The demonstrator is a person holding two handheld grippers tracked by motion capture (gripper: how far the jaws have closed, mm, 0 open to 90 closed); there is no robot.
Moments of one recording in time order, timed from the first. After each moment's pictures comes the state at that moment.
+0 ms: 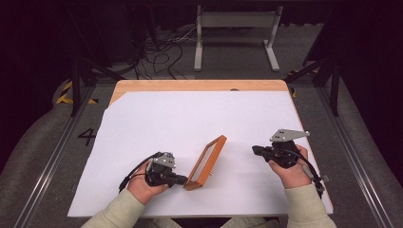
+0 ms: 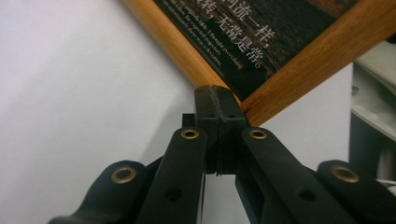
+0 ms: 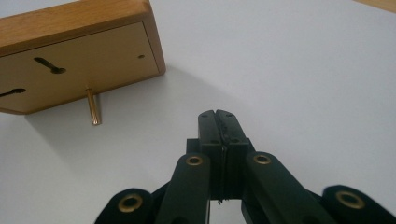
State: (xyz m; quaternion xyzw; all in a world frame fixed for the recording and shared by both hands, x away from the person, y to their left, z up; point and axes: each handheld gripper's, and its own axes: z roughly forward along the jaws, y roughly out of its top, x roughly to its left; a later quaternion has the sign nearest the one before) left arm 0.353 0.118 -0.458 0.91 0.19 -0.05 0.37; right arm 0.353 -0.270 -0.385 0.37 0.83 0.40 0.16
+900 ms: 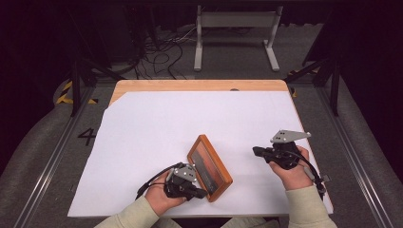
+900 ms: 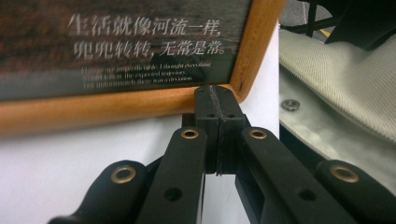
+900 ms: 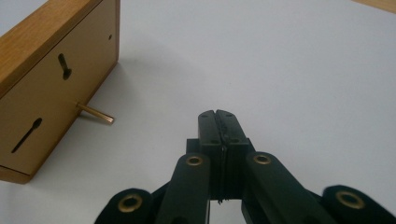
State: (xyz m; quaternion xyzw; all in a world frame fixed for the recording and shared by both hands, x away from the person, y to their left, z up) left arm 0.326 0.062 -0.459 0.91 0.11 -0.09 0.39; right arm 0.349 -0.269 -0.383 0.37 0.83 0.40 0.16
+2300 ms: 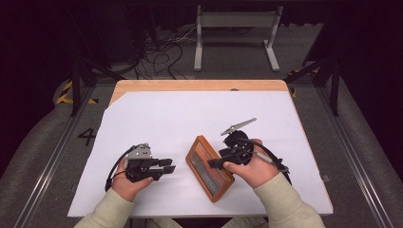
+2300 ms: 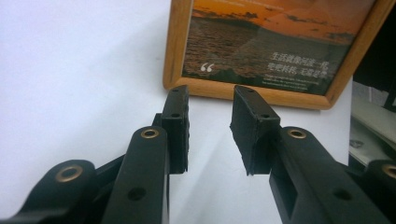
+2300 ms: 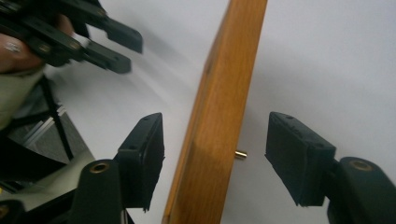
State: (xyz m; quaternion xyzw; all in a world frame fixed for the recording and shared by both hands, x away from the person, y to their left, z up) left arm 0.352 0.170 -0.437 0.84 0.26 0.02 0.48; right arm 0.361 -0.144 -0.356 0.40 0.86 0.32 -0.01
